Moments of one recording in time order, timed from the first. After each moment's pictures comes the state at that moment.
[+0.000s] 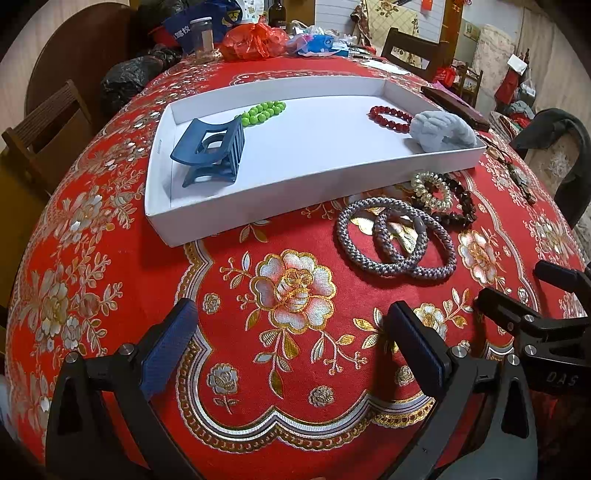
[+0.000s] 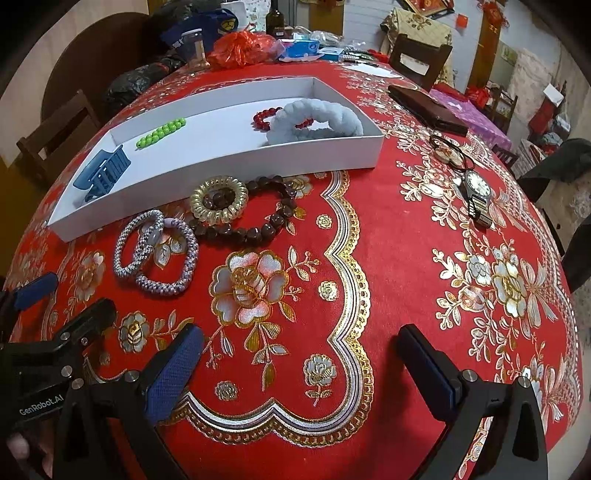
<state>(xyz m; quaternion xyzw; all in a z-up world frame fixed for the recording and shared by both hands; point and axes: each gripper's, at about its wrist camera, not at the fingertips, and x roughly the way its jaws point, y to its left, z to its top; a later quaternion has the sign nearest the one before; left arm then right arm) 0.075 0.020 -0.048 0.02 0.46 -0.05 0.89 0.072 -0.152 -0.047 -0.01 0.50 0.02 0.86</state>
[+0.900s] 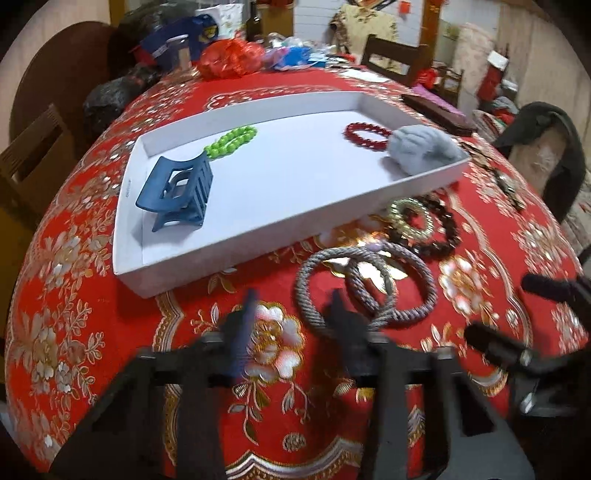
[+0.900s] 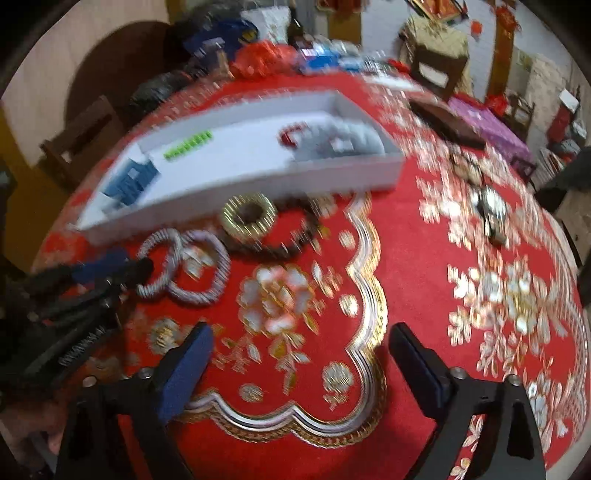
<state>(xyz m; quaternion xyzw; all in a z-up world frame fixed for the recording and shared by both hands) 0.085 0.005 -0.037 0.04 0.44 -0.09 0.90 0.067 -0.151 -0.028 0.00 0.47 0.08 0.88</state>
